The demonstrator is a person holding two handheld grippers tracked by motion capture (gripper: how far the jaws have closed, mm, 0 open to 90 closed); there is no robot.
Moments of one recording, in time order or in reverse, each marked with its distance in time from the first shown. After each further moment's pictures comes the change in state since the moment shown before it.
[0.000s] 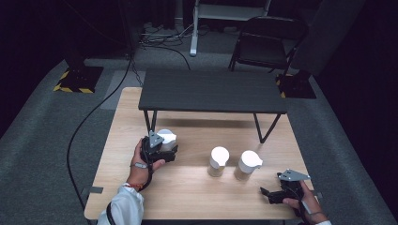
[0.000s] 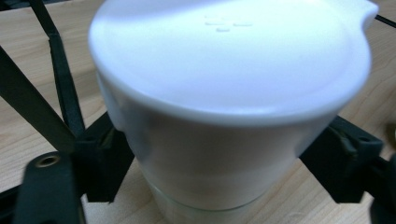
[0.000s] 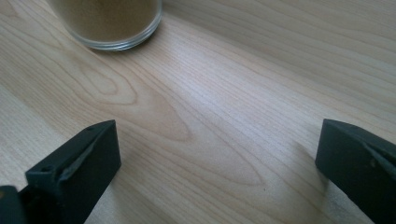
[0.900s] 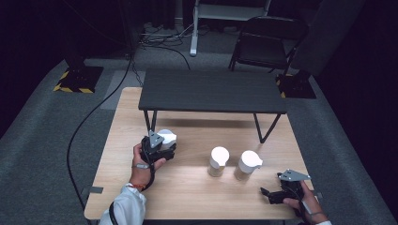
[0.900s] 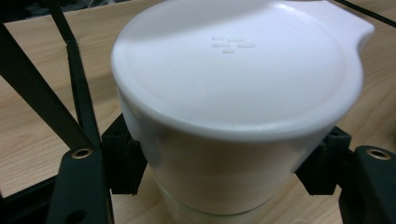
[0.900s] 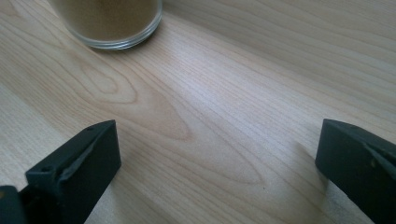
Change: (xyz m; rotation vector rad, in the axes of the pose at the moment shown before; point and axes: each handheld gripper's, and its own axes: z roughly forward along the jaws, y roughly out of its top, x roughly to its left) left arm -0.009 0.002 -0.005 -0.016 0.046 -0.004; right arm 0.000 0.000 -0.001 0.001 0.001 -0.001
